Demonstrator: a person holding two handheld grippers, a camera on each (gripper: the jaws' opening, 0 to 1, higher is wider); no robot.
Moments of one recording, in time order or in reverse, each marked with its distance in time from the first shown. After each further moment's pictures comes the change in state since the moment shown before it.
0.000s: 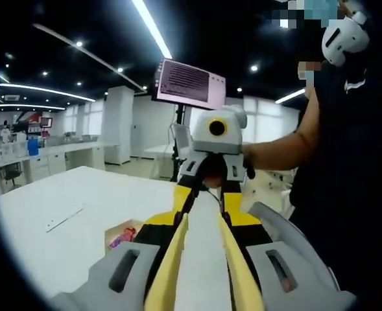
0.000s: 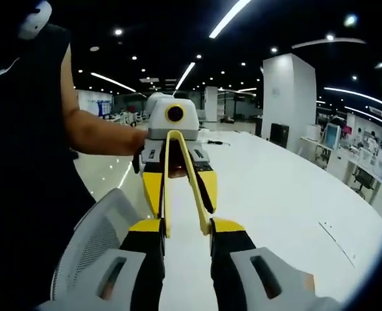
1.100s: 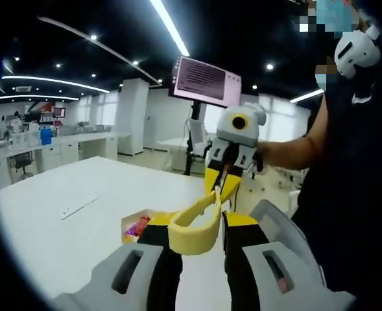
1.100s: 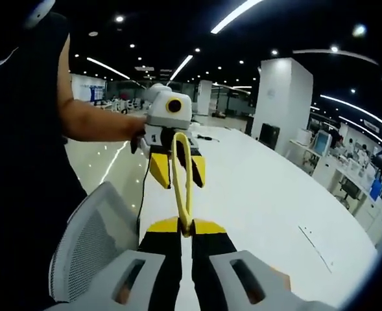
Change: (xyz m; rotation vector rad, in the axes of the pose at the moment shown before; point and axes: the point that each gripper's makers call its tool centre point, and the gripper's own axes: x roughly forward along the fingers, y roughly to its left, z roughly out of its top) left arm -0.040 0.018 0.005 -0.047 0.071 0.093; right arm -0.017 -0.009 0.011 -0.081 0.085 -0.088
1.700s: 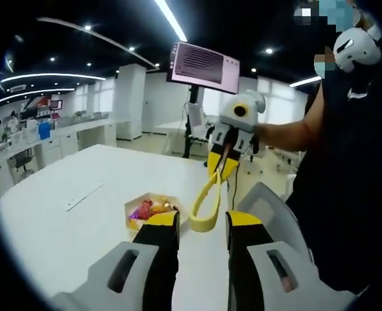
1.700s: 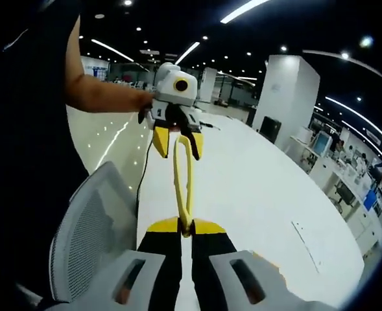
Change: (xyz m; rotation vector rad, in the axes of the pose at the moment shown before) left arm -0.018 -0.009 -0.005 0.023 0.134 -0.017; right arm -0.013 0.007 -0.018 -0.079 0.115 0.004
